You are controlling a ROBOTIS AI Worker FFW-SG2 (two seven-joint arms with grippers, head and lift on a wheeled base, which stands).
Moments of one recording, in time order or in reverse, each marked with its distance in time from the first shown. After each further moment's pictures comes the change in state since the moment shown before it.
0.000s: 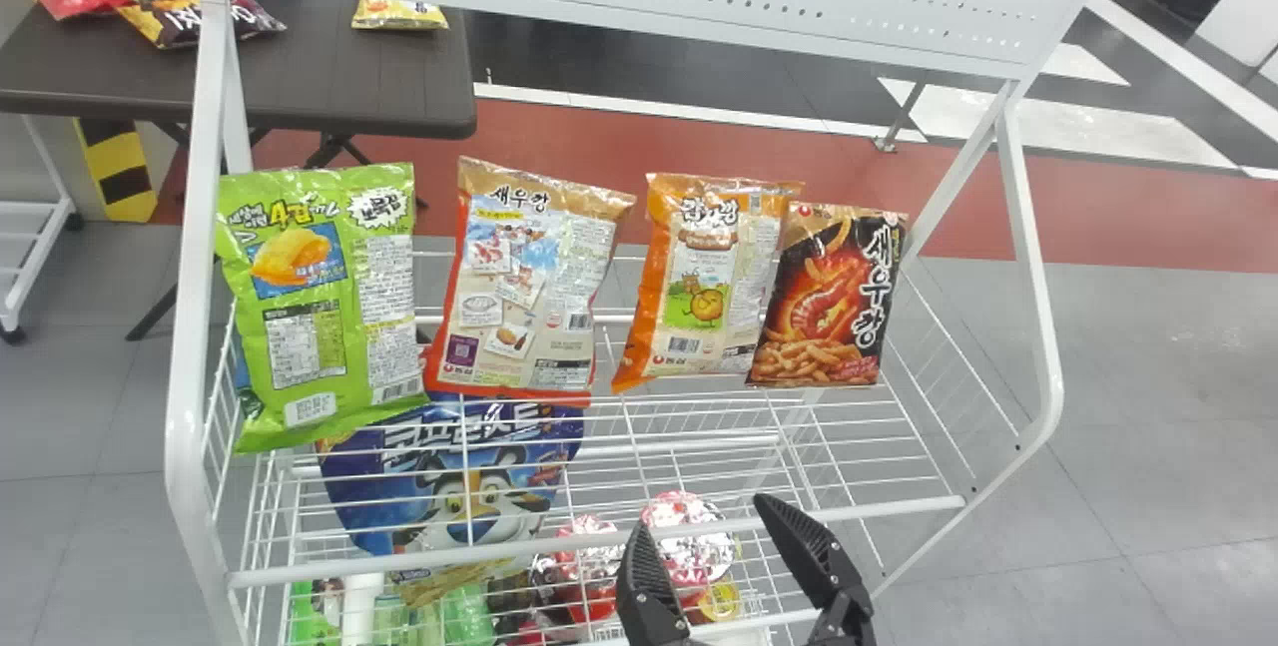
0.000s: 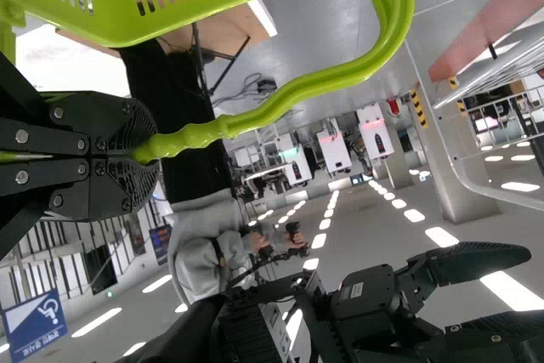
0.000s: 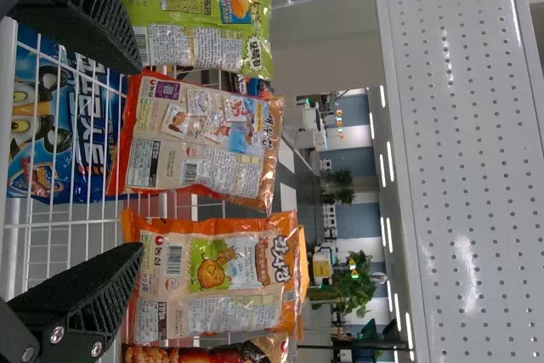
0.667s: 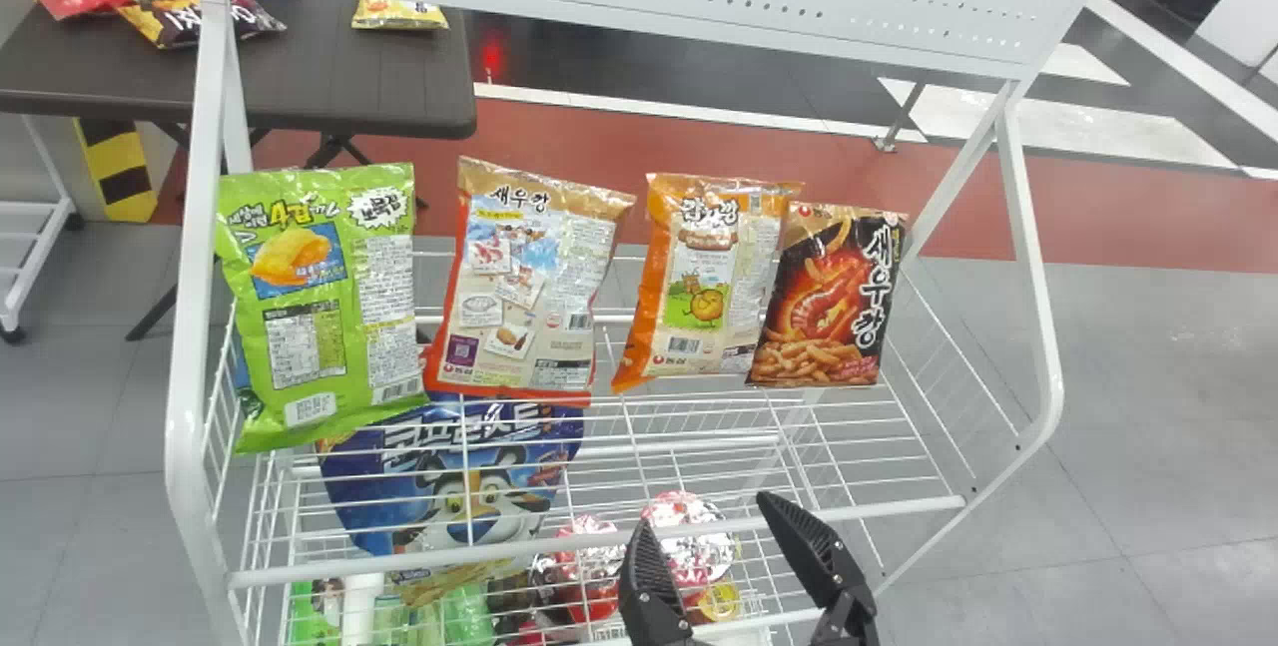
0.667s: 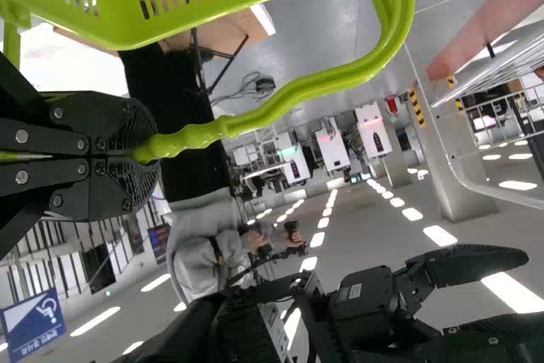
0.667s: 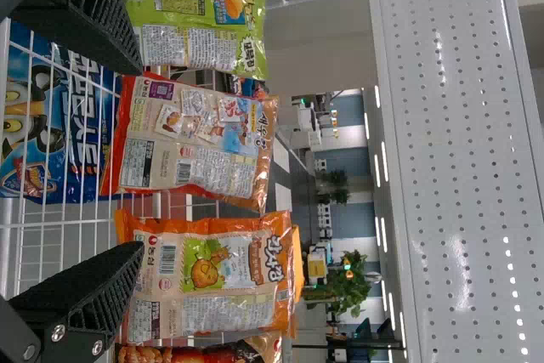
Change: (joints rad) left arm 0.002 0.003 0.003 0.000 0.006 -0.003 -0.002; right arm 0.006 0.000 0.000 -0.002 0.000 -0.013 0.000
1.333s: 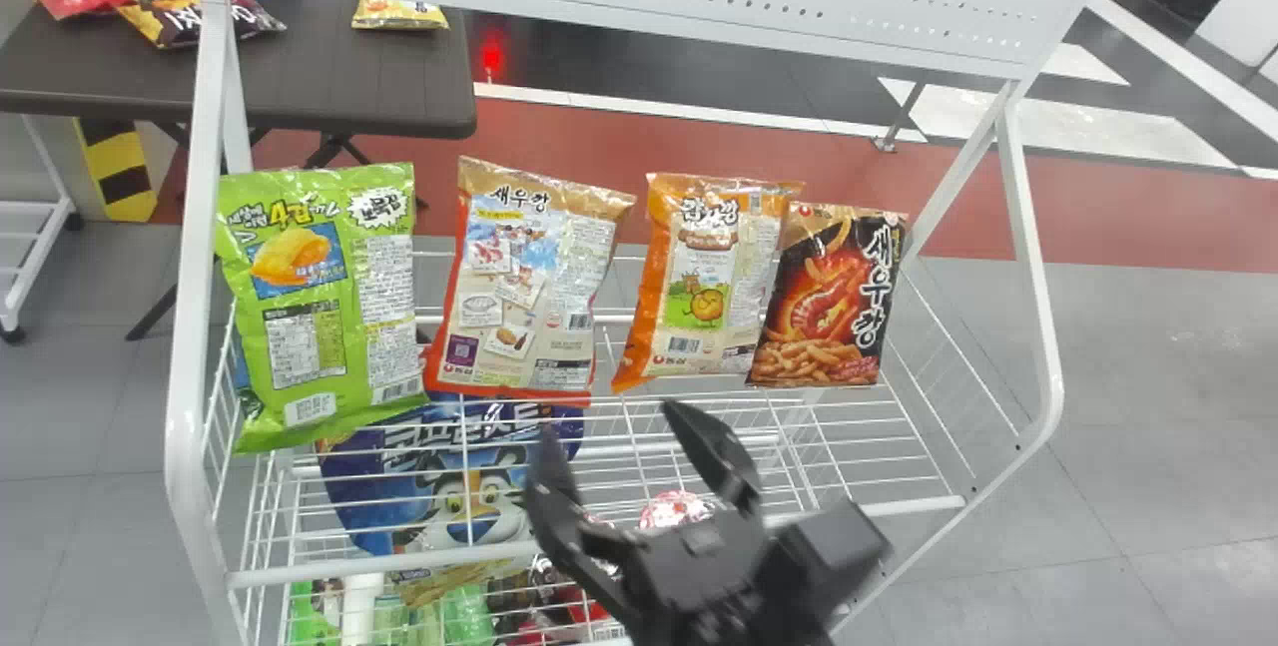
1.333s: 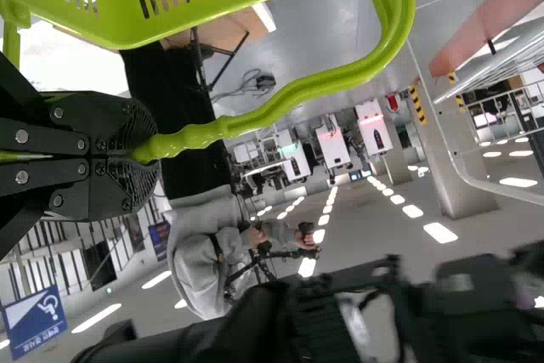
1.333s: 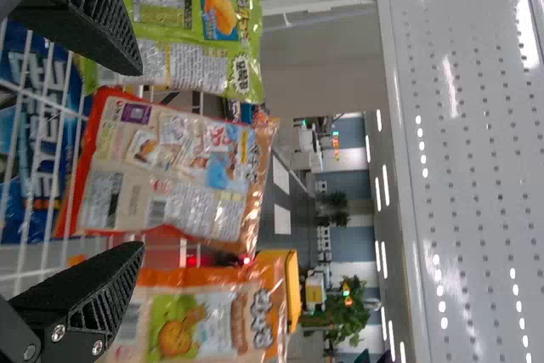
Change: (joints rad) left arm 0.010 -0.001 -0.005 -0.006 -0.001 -0.003 -0.003; right arm -0.342 0.000 0.122 0.105 0.092 0.211 -0.005
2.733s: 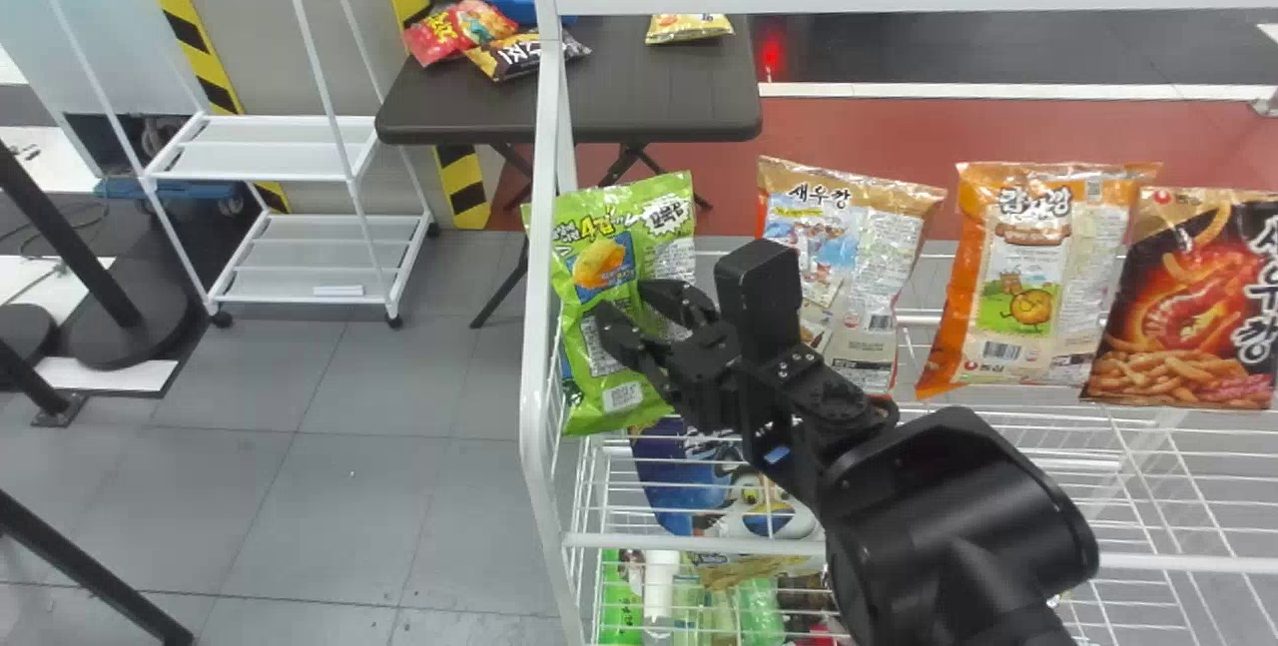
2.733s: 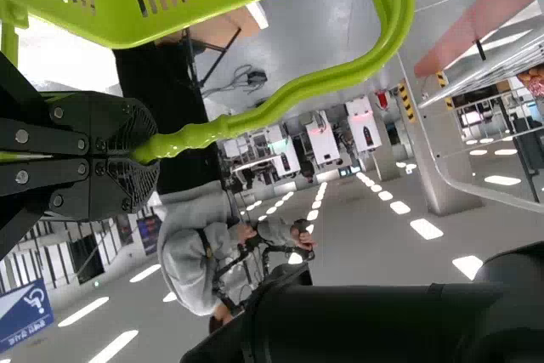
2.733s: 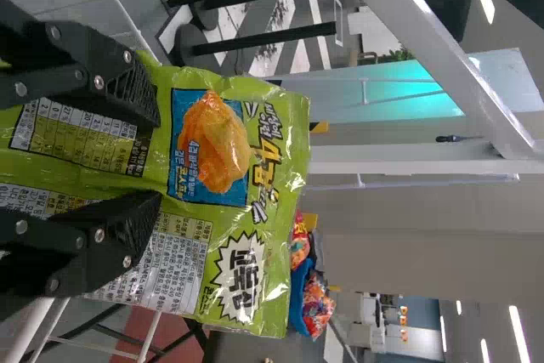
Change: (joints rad) left arm -0.023 0.018 0.028 0.047 0.038 -0.017 -0.024; right arm -0.753 0.024 0.248 0.677 -0.060 0.240 0.165
